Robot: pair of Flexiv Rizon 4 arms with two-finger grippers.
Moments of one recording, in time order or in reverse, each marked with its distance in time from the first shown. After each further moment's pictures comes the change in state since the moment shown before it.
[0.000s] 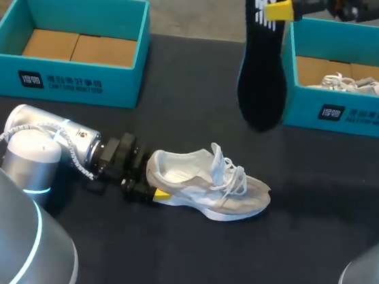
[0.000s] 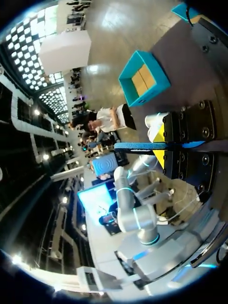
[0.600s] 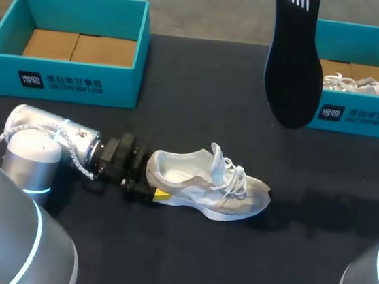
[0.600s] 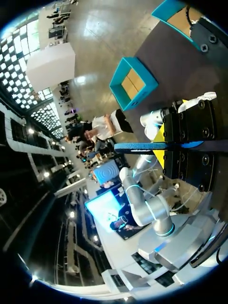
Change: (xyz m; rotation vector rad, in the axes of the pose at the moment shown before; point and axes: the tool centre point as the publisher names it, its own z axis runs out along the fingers) left arm 0.000 0.000 0.000 0.000 0.000 0.000; right arm 0.031 0.026 -0.040 0.029 -0.058 0.131
